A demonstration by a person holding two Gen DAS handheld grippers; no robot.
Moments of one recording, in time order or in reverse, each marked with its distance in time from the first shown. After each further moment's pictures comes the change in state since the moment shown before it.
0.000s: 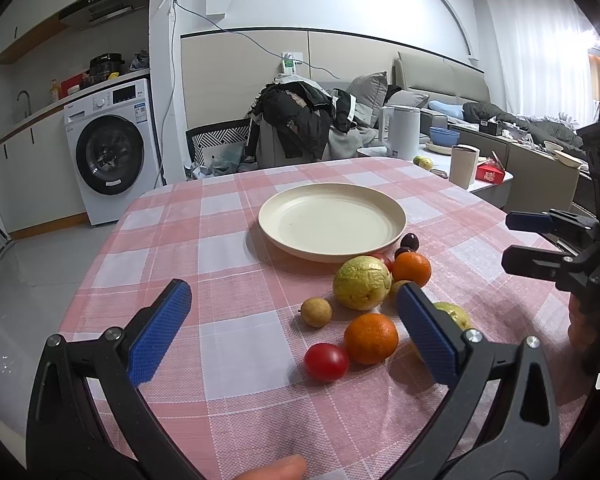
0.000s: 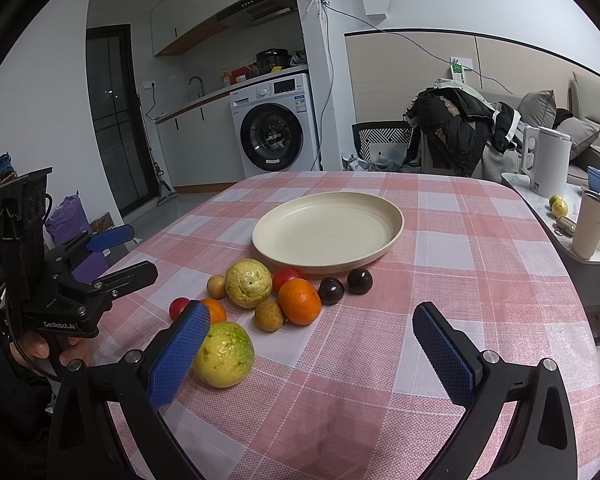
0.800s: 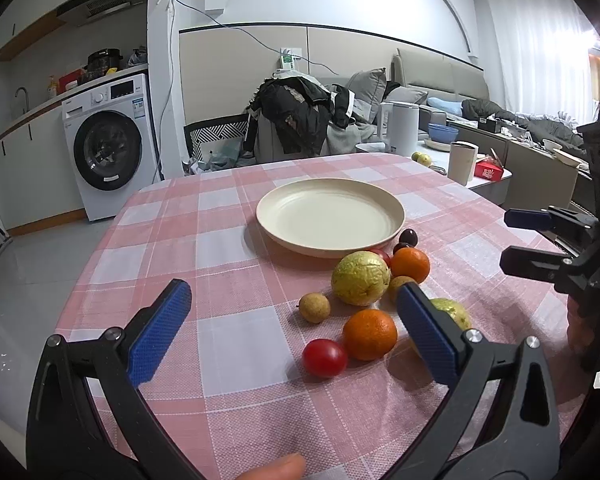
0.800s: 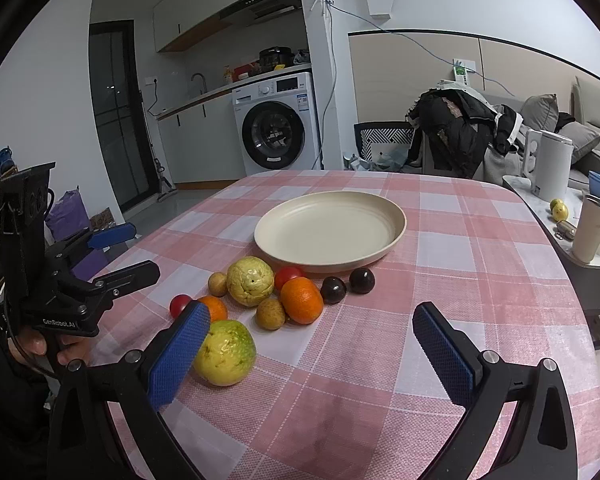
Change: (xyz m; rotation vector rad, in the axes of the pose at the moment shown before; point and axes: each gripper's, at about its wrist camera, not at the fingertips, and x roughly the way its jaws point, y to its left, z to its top) left arm 0.002 0.004 0.000 -0.005 0.022 -0.010; right arm 0.001 0.002 0.000 -0.021 0.006 -0.007
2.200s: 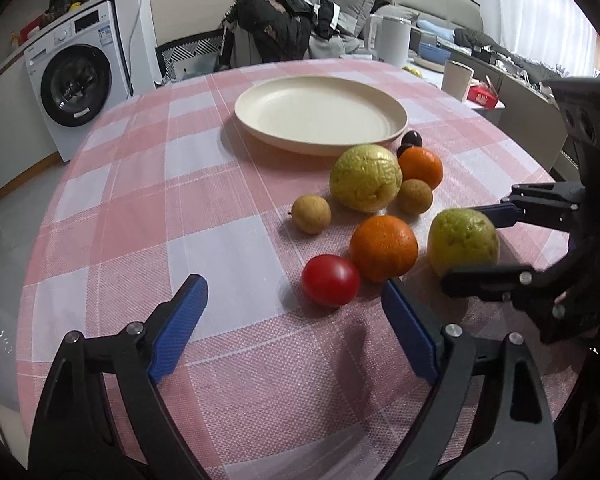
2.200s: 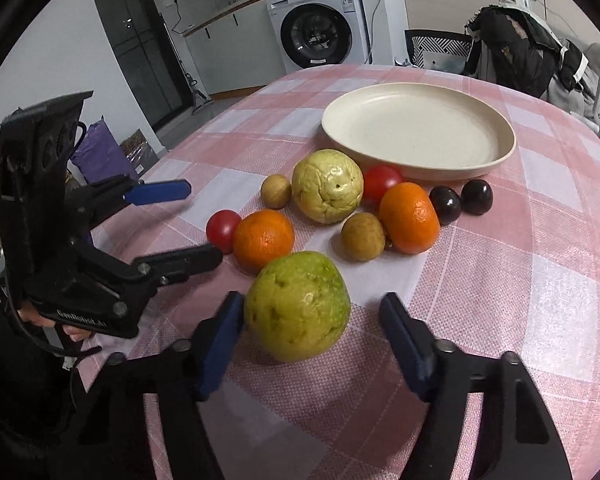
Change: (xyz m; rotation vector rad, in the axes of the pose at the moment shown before) left arm 0.058 0.008 -0.021 0.016 0.362 -0.091; right arm 0.074 0.048 -0.010 -0.004 0.382 0.182
